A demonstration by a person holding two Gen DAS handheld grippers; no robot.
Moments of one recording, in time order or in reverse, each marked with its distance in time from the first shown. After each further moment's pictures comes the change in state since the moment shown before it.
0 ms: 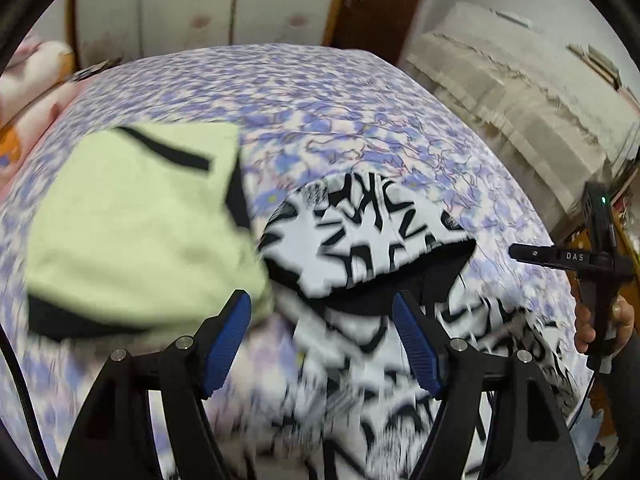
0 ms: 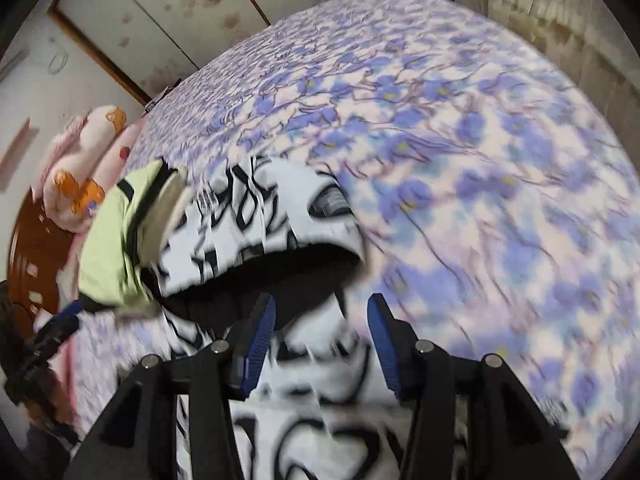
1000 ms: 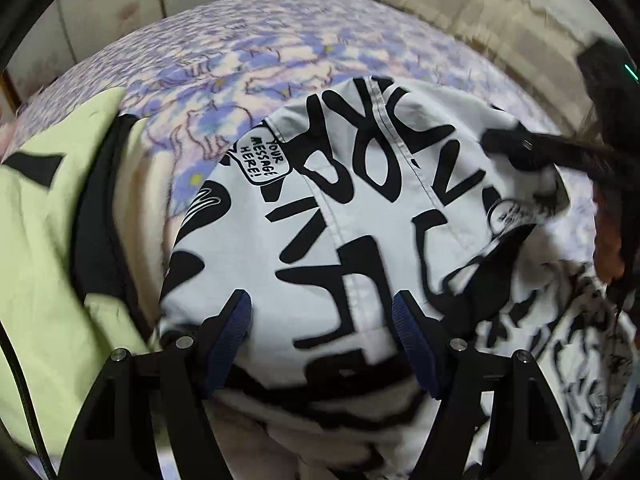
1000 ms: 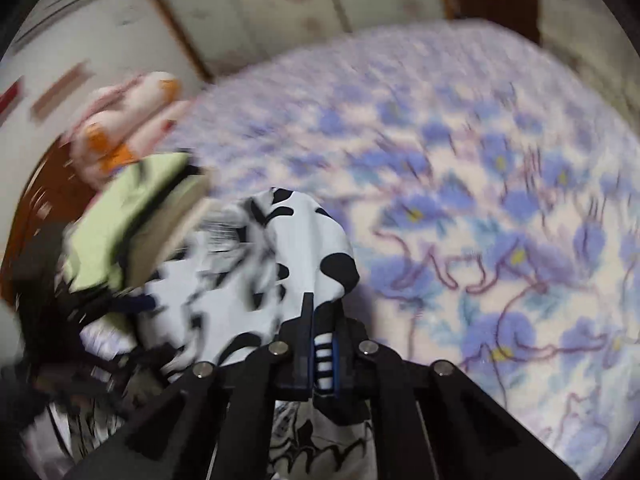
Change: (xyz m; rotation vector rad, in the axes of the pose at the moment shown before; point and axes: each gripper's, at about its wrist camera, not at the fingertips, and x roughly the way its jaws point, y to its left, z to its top) left arm 0.124 -0.022 -0.004 0.192 0.158 -0.014; right arm 0.062 0.047 0.031 -0.362 -0.143 0.115
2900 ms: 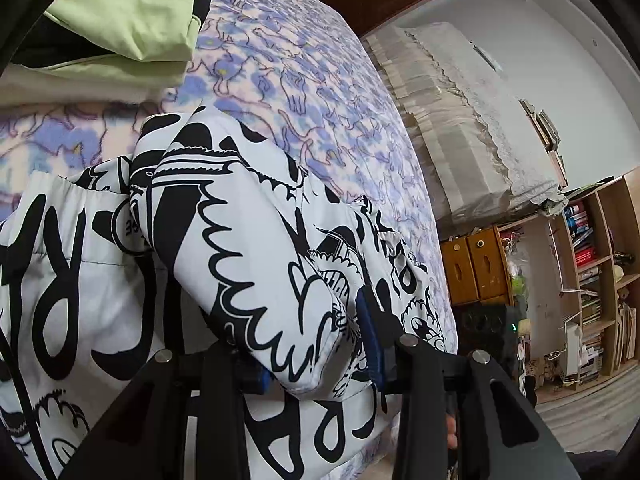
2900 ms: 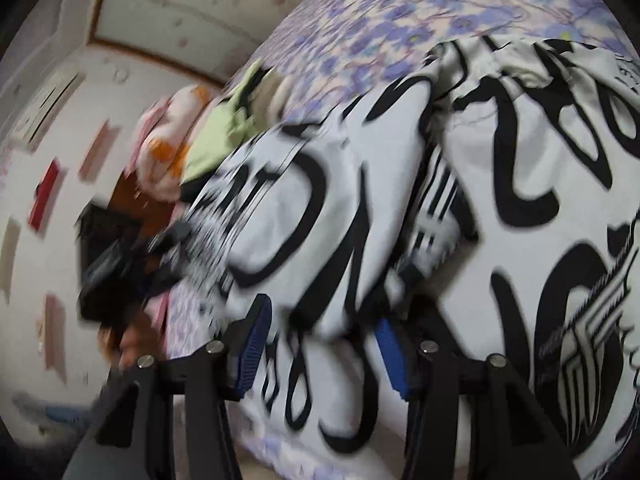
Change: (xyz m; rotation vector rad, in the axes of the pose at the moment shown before) left arm -0.120 -0.015 -0.185 -0.480 -0.069 -0.528; right arm -0.125 0.092 -0.256 0.519 0.123 0.270
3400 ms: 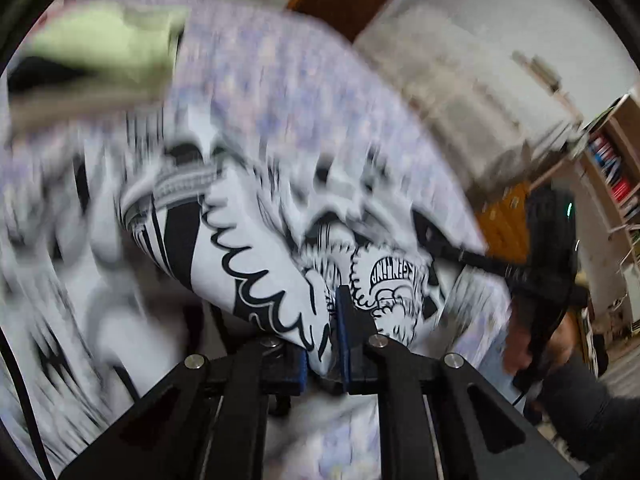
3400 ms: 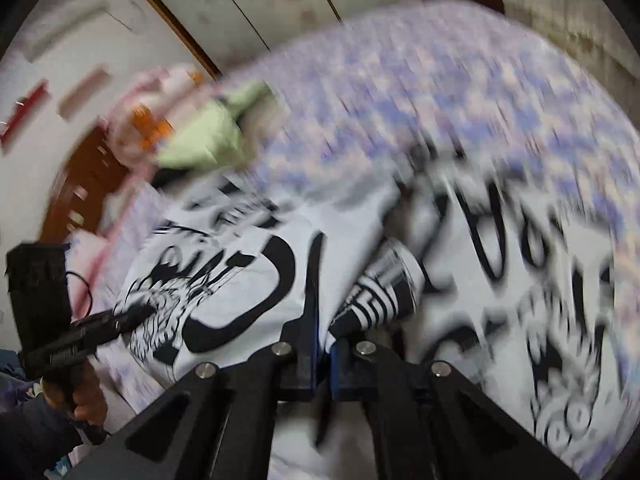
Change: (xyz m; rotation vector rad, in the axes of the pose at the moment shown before) left arm 0.011 -0.049 -0.124 0.179 -0.026 0.215; right arm -0.054 0.019 -0.020 -0.312 -0.025 -0.297
